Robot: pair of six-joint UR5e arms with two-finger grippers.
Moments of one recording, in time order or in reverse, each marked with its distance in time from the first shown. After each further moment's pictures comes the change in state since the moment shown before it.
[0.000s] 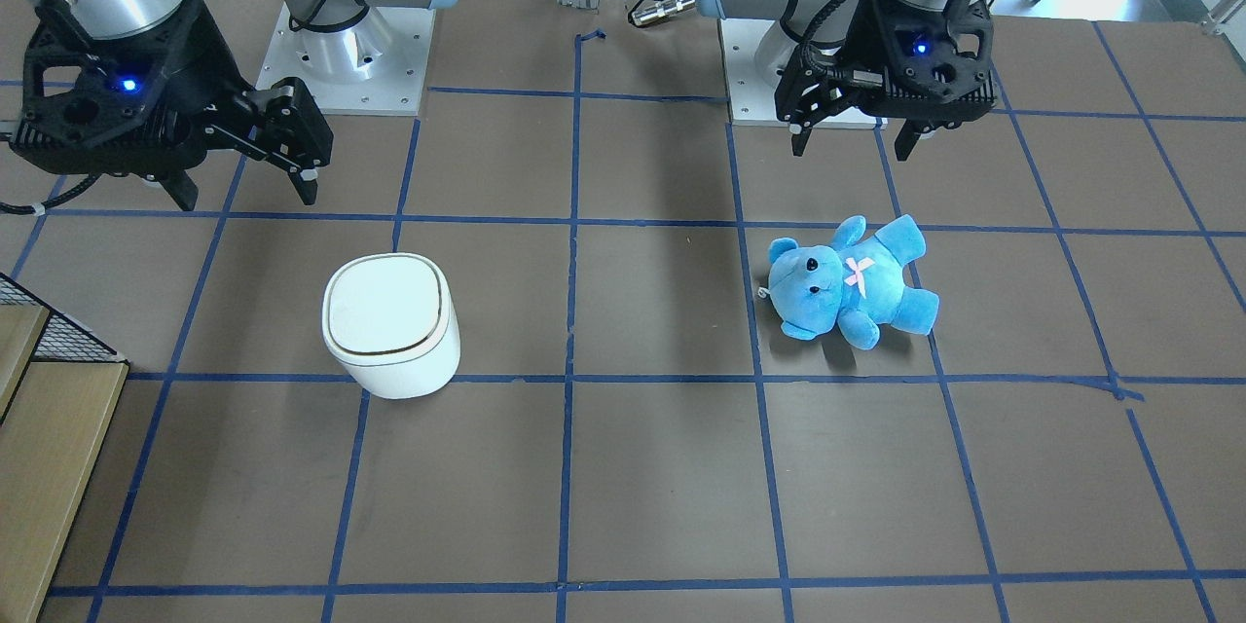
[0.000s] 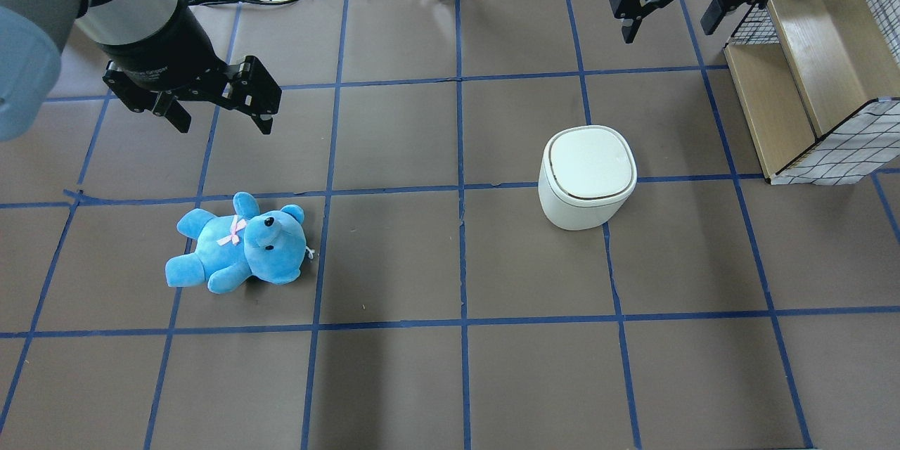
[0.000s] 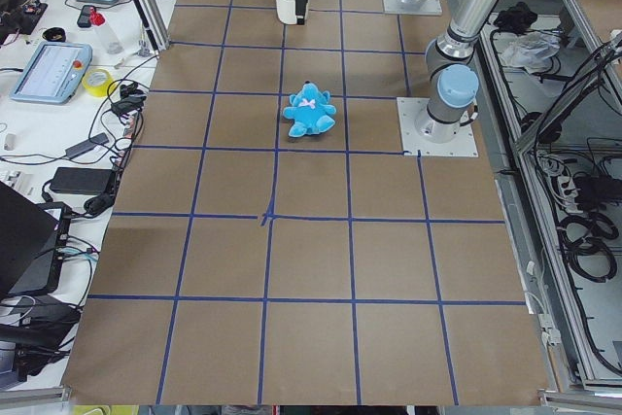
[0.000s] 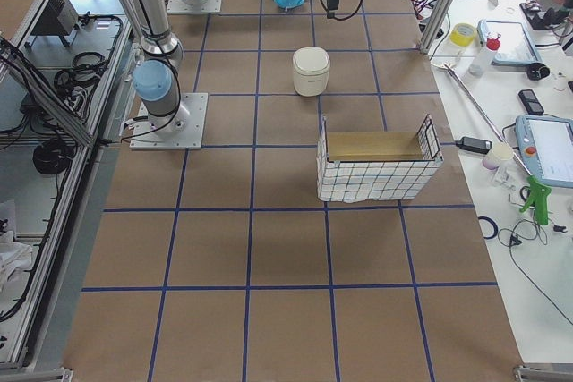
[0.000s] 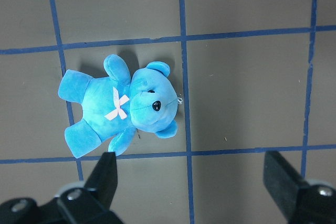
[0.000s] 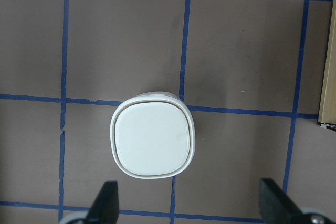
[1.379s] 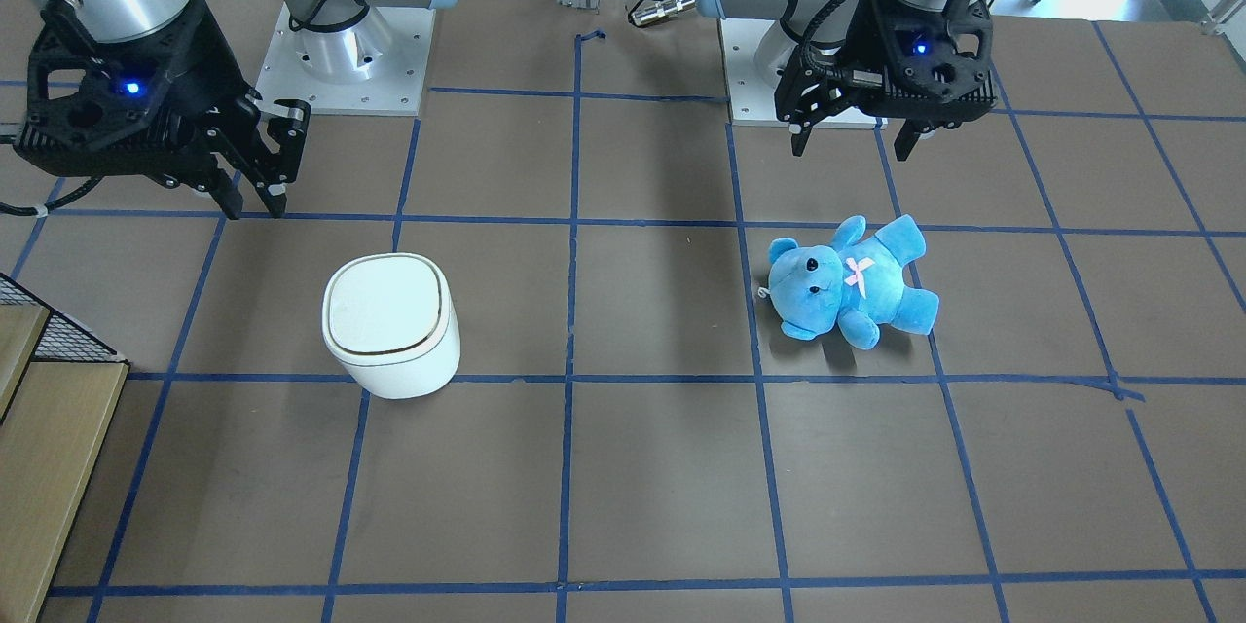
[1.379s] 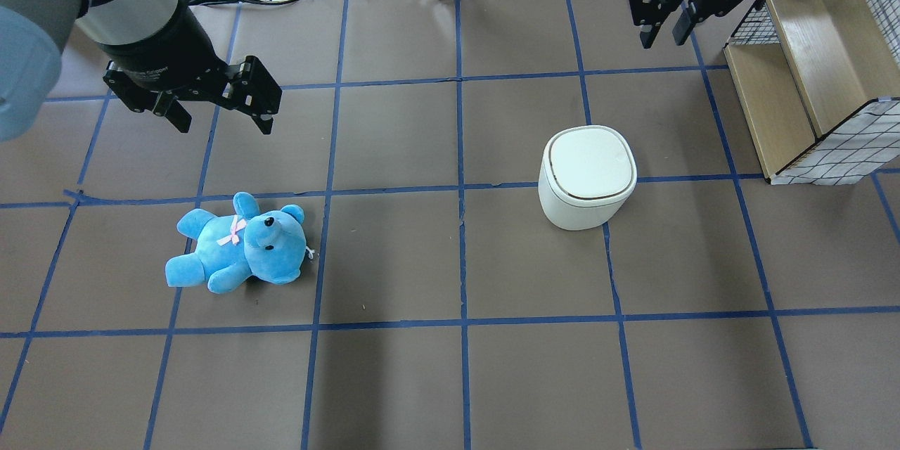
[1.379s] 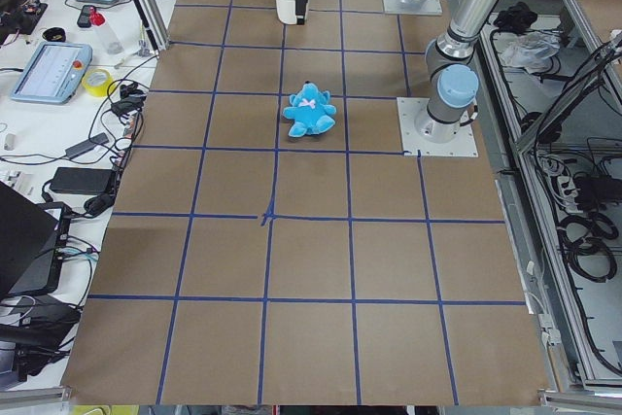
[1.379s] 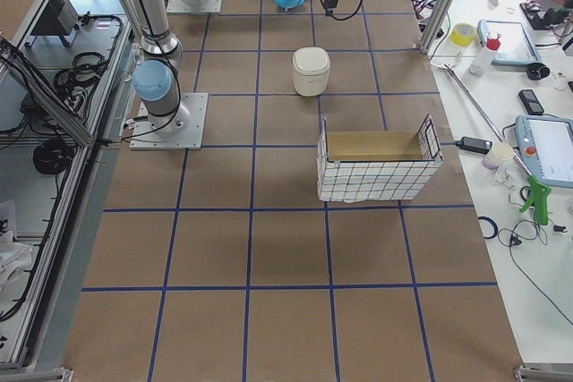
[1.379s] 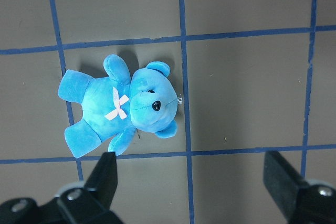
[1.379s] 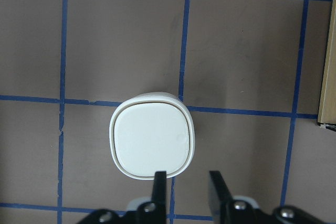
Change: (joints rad) left arm 0.000 0.000 0.000 0.000 0.000 0.000; right arm 0.004 0.001 0.000 0.000 -0.010 0.004
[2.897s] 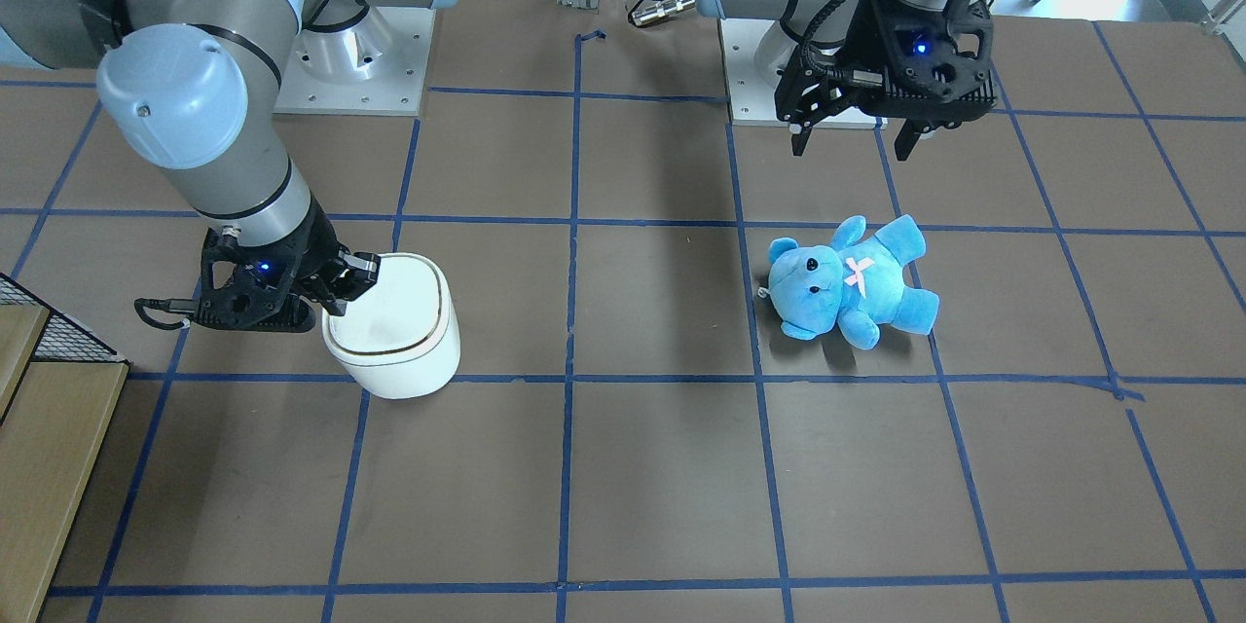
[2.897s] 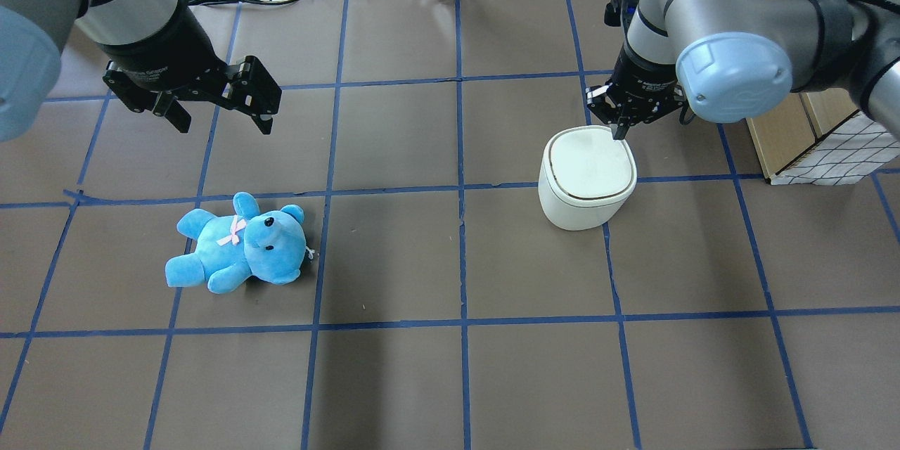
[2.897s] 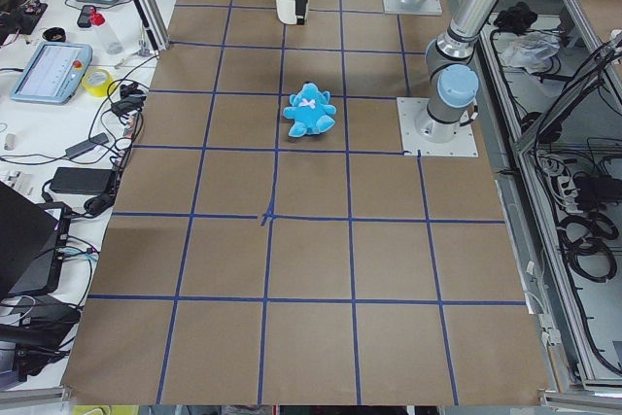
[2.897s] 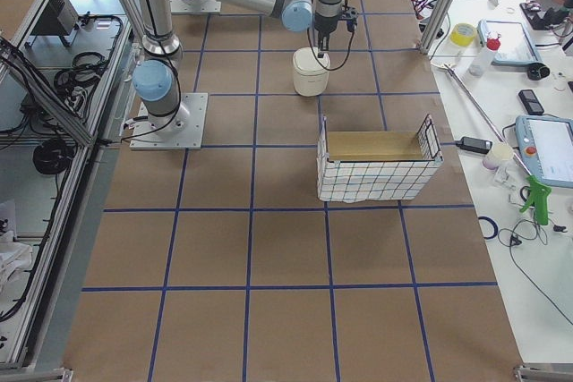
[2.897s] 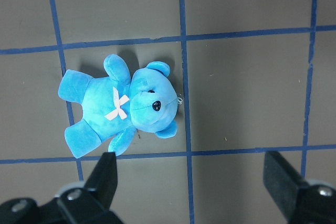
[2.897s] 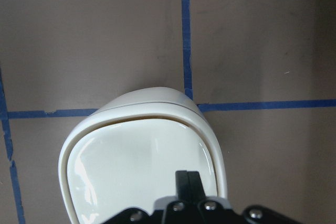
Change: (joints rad) left arm 0.000 0.000 0.000 0.000 0.000 -0.001; right arm 0.003 0.089 0.367 -0.364 0.003 0.107
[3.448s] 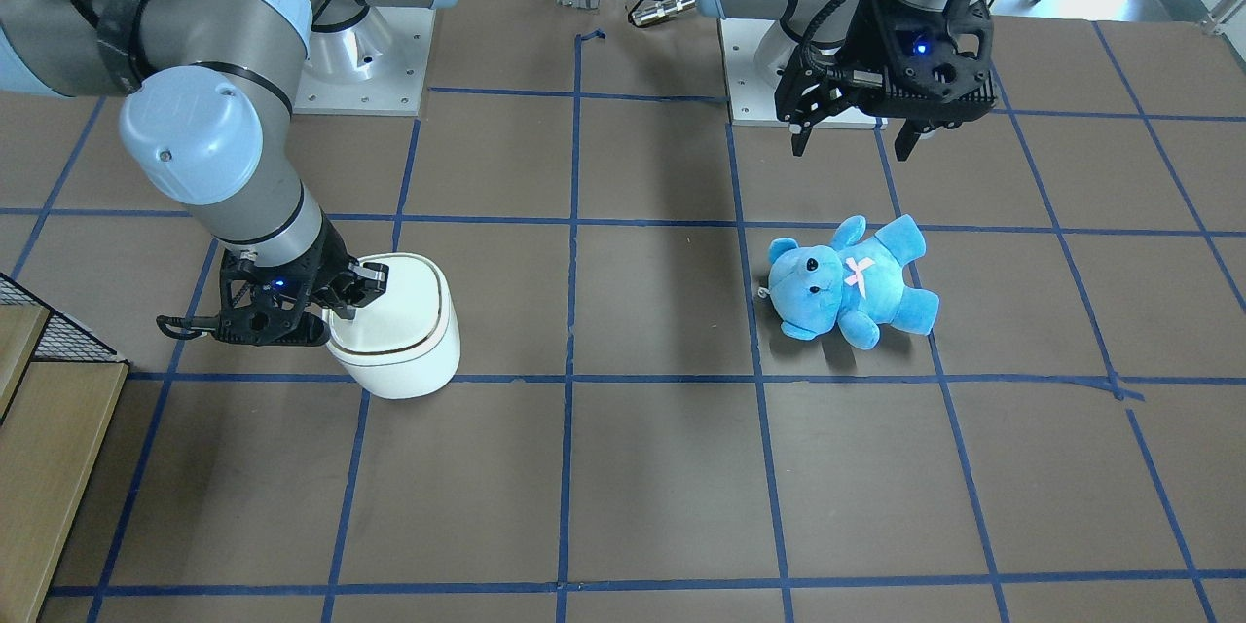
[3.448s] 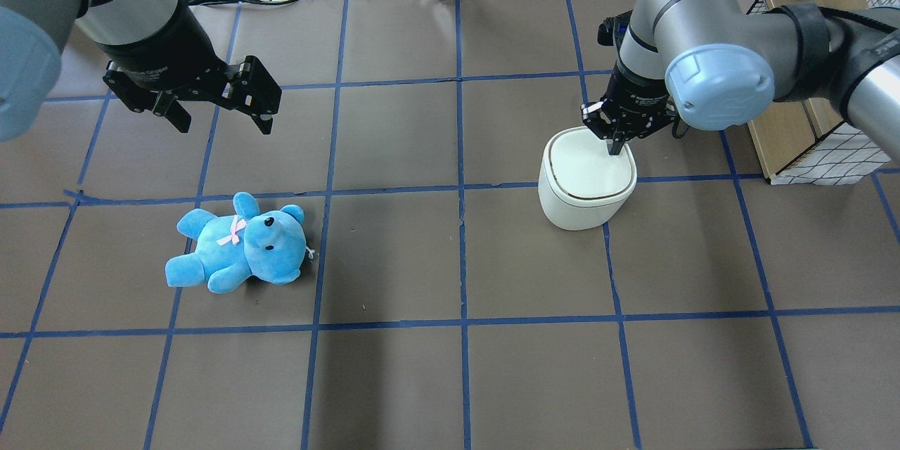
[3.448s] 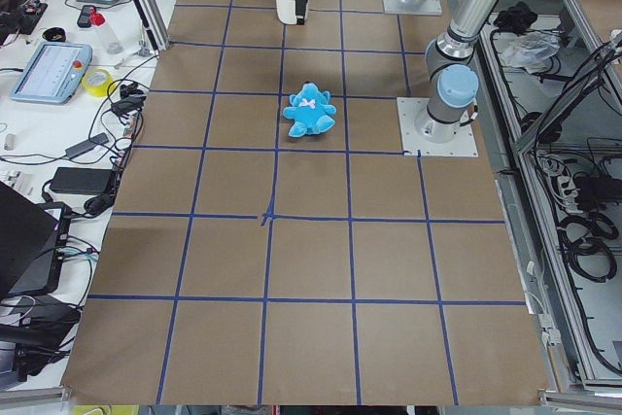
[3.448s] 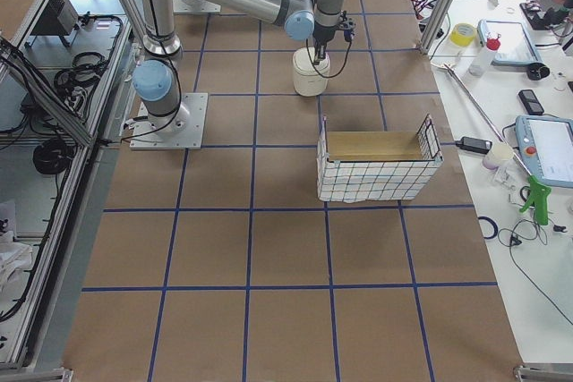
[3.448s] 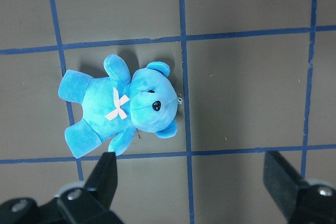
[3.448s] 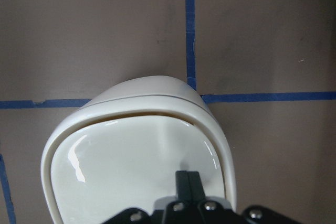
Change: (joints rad) left arm 0.000 0.000 0.000 0.000 0.000 0.000; right arm 0.001 0.031 0.012 0.006 0.002 -0.009
